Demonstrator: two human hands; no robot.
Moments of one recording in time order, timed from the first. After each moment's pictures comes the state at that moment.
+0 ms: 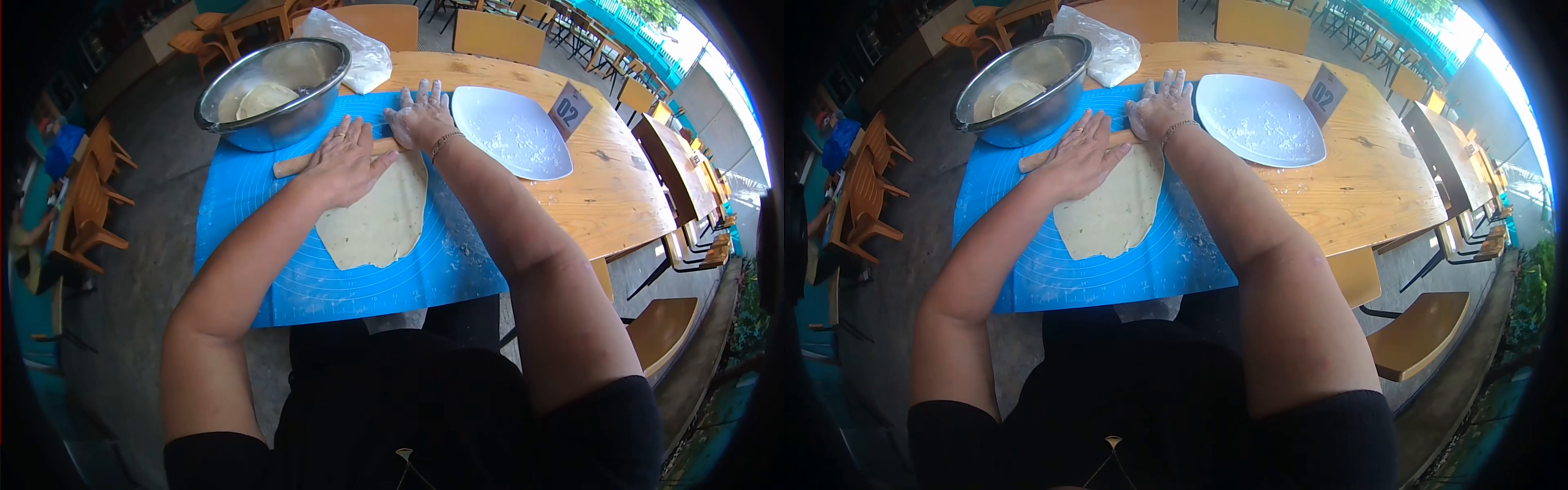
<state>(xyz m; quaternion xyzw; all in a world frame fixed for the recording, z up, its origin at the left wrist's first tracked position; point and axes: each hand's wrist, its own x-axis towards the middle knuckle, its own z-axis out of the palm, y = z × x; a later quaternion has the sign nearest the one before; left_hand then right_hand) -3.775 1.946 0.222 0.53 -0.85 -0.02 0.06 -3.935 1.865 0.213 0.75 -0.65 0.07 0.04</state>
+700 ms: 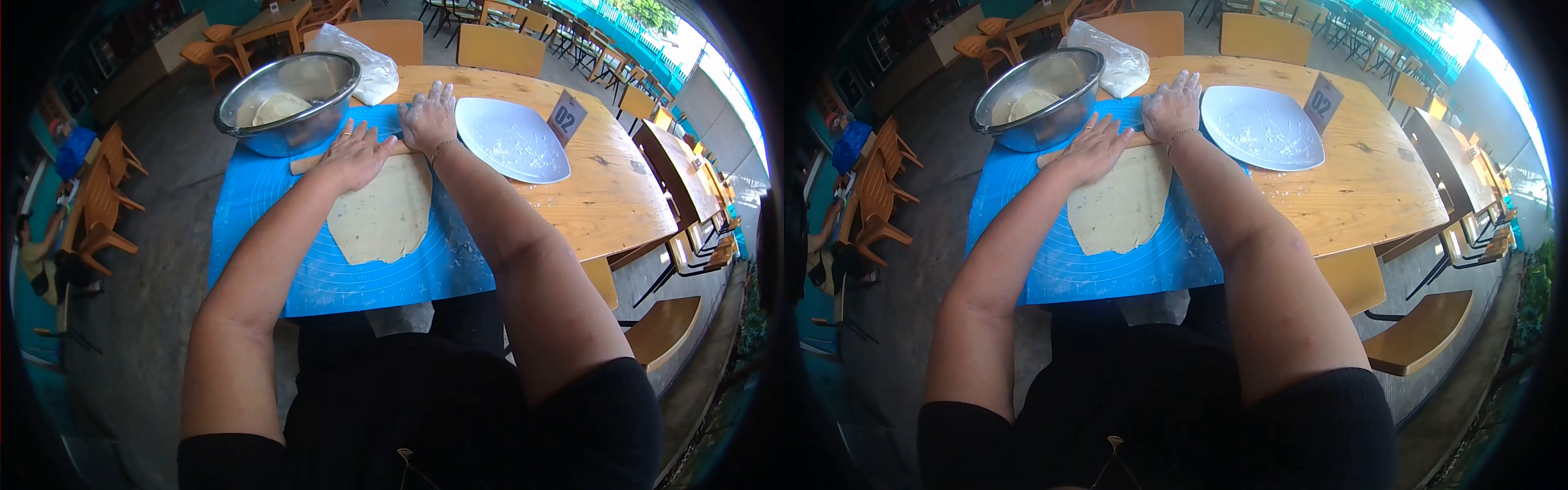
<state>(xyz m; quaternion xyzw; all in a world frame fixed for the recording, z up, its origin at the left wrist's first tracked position) -3.771 1.917 0.217 0.56 -0.82 -0.07 0.07 -3.936 1.856 0.207 0.72 -0.65 0.21 0.10</state>
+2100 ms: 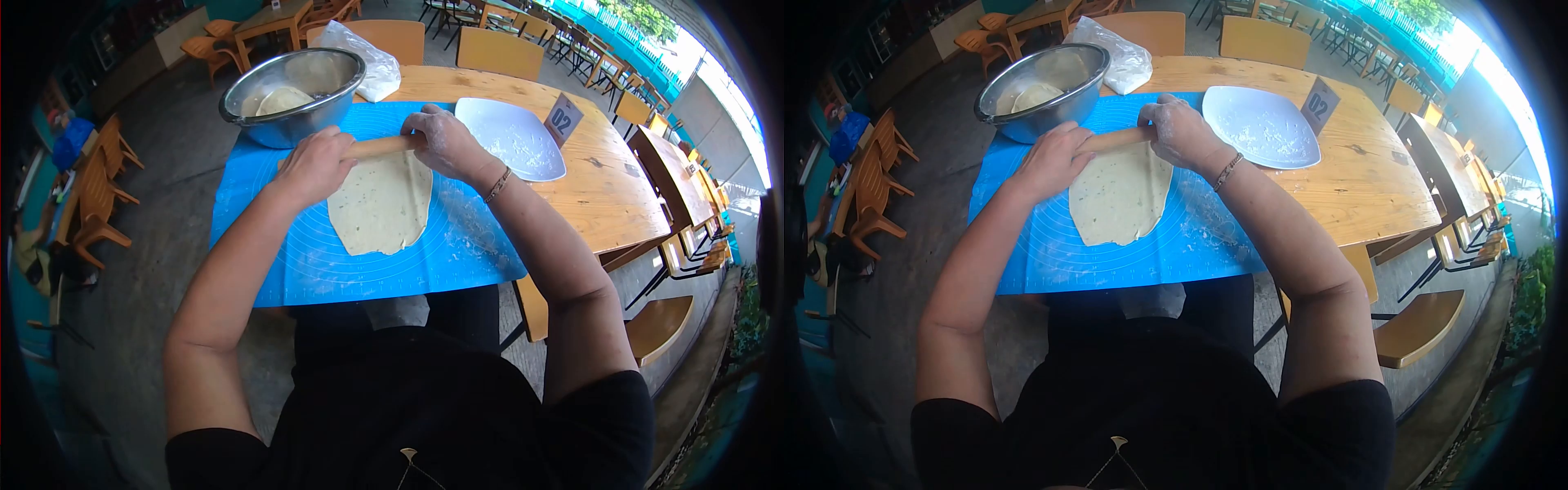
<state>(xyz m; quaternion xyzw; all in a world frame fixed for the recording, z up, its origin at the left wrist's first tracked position) -3.723 1.985 0.259 0.49 -0.85 -0.02 0.19 -3.963 1.945 0.252 0.87 -0.42 0.25 -0.04</state>
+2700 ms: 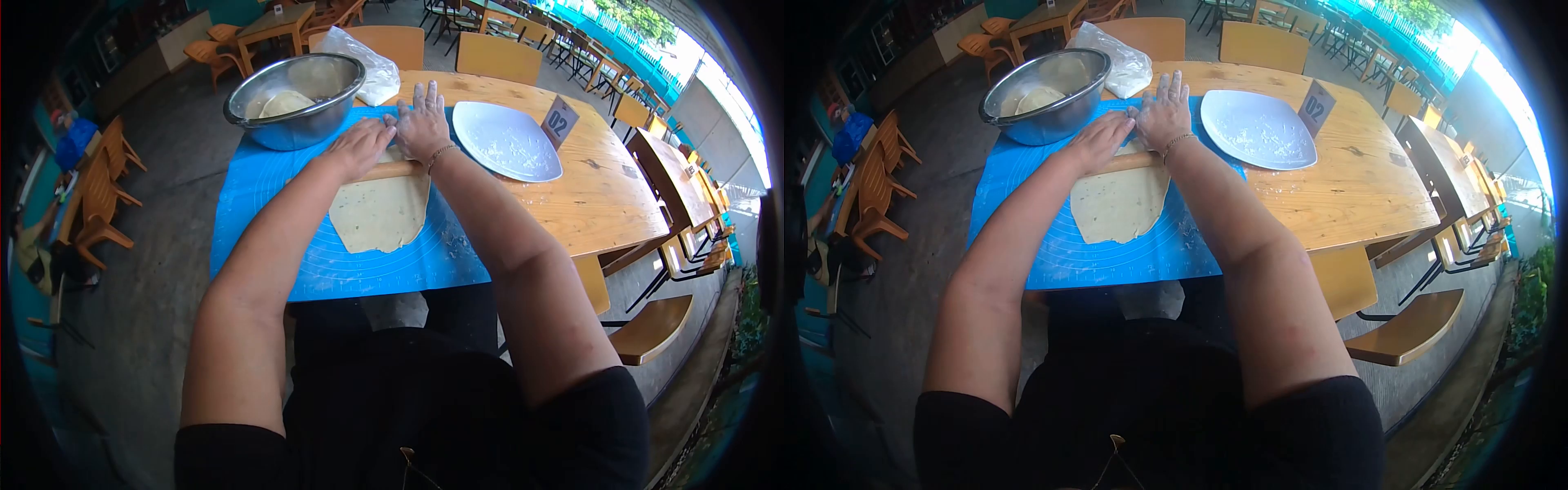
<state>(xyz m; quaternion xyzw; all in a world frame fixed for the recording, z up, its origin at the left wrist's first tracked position) -3.765 1.921 0.227 0.46 -0.85 -0.13 0.22 -3.927 1.882 0.215 0.78 -0.58 0.18 0.15</state>
